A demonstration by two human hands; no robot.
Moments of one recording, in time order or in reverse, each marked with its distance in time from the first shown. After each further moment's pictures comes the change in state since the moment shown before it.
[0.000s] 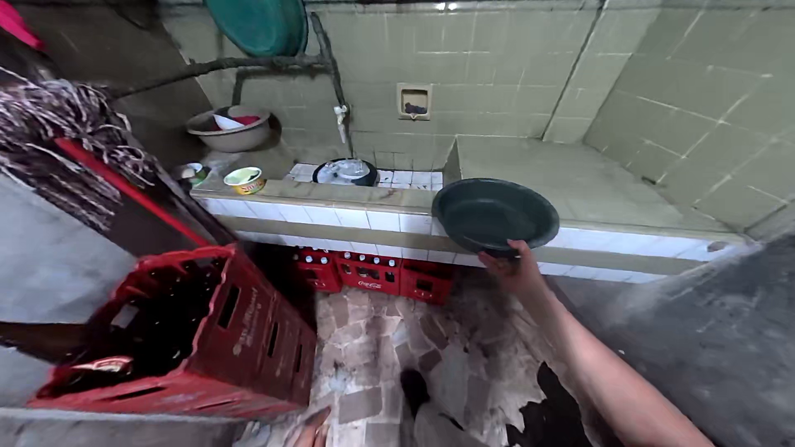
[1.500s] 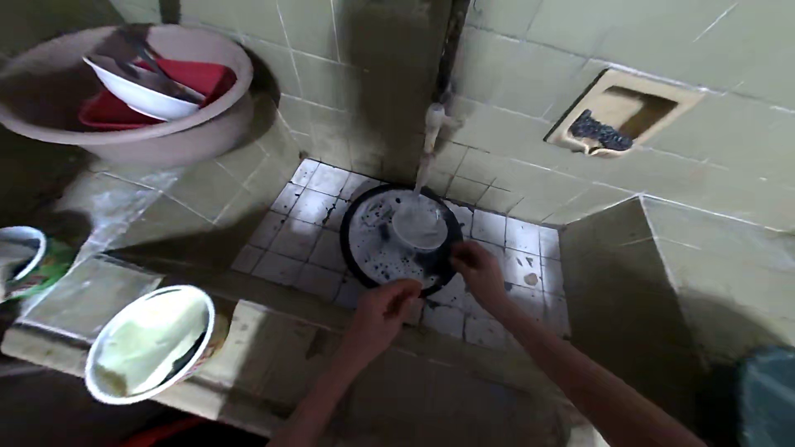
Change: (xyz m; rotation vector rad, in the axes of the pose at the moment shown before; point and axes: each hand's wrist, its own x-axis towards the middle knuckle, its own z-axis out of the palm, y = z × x) left_hand 0.760 -0.109 -0.006 -0.425 -0.291 0.069; right_hand 0.441 0.166 0.445 -1.237 -0.482 -0.387
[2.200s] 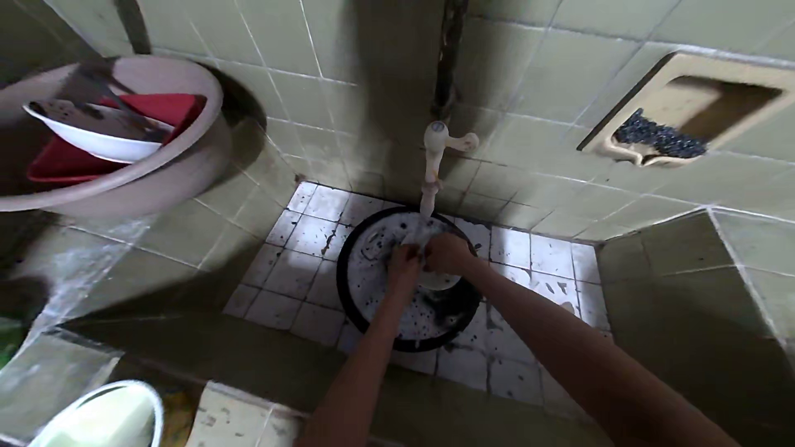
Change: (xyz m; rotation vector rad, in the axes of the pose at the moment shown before) left_hand 0.177 -0.067 0.032 -0.266 0.126 -0.444; right_hand 0.160 -0.015 0.039 -0.625 -0.596 0.193
